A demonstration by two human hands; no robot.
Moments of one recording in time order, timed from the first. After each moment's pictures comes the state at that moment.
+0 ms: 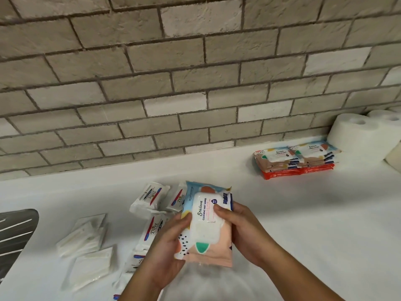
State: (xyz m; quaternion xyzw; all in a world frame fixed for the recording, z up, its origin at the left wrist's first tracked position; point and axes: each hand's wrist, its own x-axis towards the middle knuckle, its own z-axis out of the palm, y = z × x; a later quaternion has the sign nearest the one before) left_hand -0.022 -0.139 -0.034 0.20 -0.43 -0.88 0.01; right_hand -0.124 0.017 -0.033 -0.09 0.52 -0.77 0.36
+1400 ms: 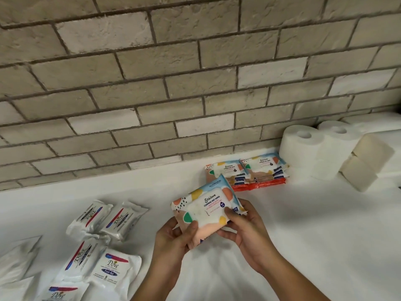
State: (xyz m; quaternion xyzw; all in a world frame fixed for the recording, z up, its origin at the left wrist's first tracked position) left_hand -0.175 0.039 -0.057 0.28 -0.54 -0.78 0.13; right_hand -0.271 0.198 -0.060 -0.01 0.52 -0.81 0.27
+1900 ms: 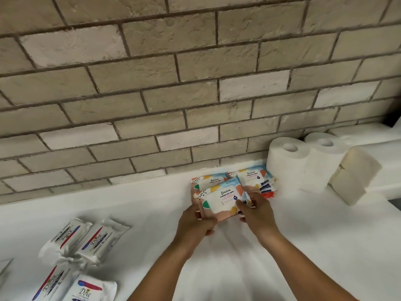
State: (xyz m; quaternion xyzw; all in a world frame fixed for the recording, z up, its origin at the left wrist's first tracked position) left_hand -0.304 0.072 -0.063 0.28 -0.71 -0.65 0.01; right_hand -0.399 0.233 -0.089 0.00 0.76 -0.64 0.12
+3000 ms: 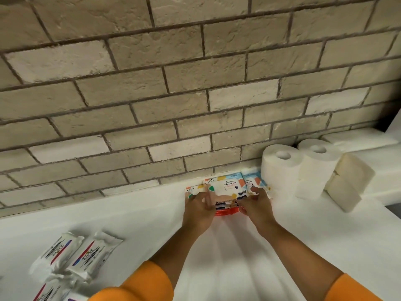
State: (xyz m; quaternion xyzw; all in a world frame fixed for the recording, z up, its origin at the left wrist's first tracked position) left_hand -0.397 0.065 -0.100 0.22 -0.90 -0.37 0.06; right_hand -0.457 0.238 -0.088 0.08 0.72 -0.67 0.12
